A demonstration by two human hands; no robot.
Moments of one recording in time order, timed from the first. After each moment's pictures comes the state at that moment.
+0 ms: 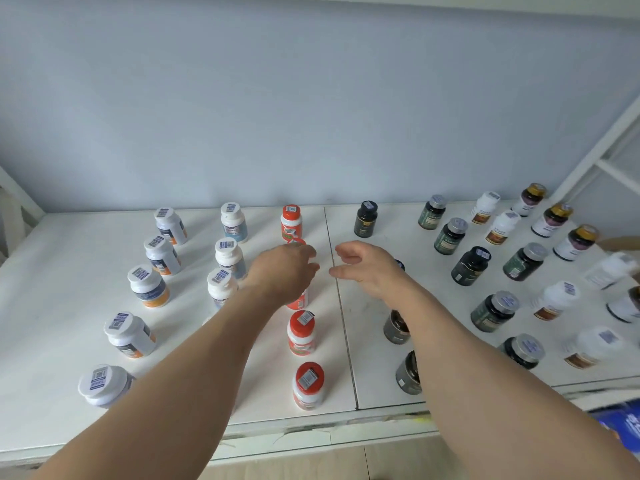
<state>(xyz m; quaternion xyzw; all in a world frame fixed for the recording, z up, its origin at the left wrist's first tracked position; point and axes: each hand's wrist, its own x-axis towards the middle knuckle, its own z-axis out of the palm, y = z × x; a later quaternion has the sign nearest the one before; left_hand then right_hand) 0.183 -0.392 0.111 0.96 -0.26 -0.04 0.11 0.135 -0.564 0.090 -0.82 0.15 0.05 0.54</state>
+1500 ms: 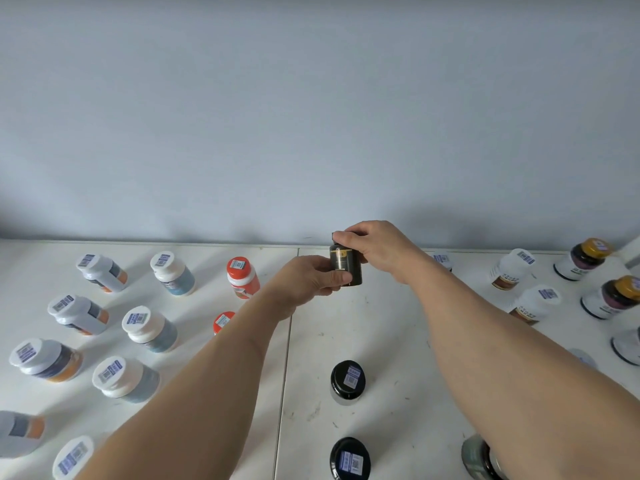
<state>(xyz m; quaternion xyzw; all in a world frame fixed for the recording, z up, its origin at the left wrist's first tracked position) 0.314 -0.561 0.072 0.76 -0.07 -0.31 0.57 0.312 -0.741 0.099 -0.85 0.09 0.08 0.52</state>
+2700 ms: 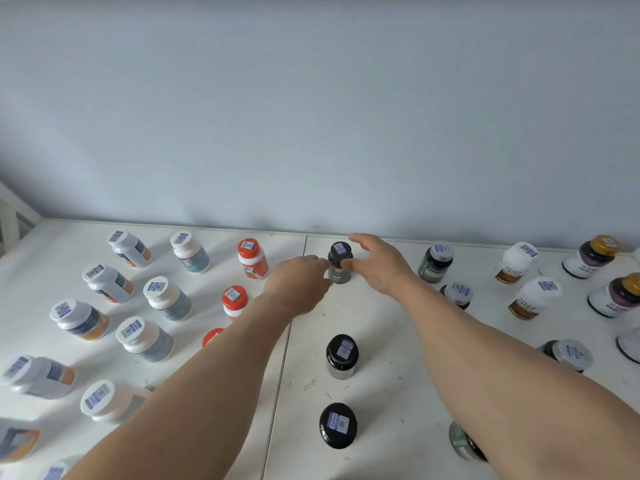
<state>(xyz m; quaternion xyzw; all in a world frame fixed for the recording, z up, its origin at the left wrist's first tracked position) 0.270 -0.561 0.078 0.97 -0.21 -0.07 0.03 0.273 -0.736 0.060 -0.90 0.07 0.06 0.43</state>
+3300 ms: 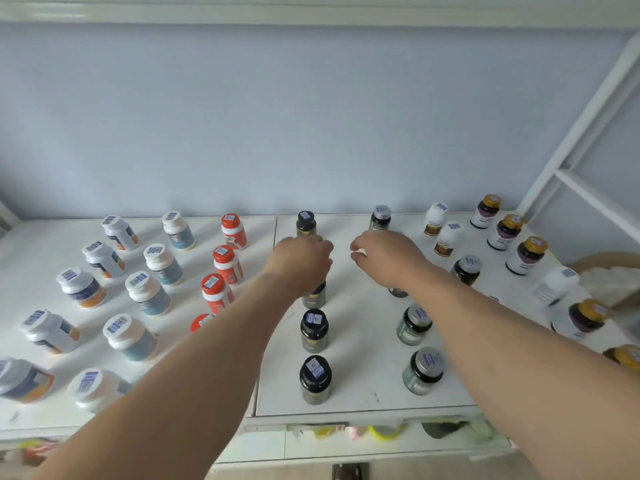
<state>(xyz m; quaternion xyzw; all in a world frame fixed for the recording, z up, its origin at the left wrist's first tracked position) 0.134 -0.572 0.127 0.94 -0.32 0.07 -0.03 0.095 -0.745 0.130 -1.00 -0.02 -0.01 0.07</state>
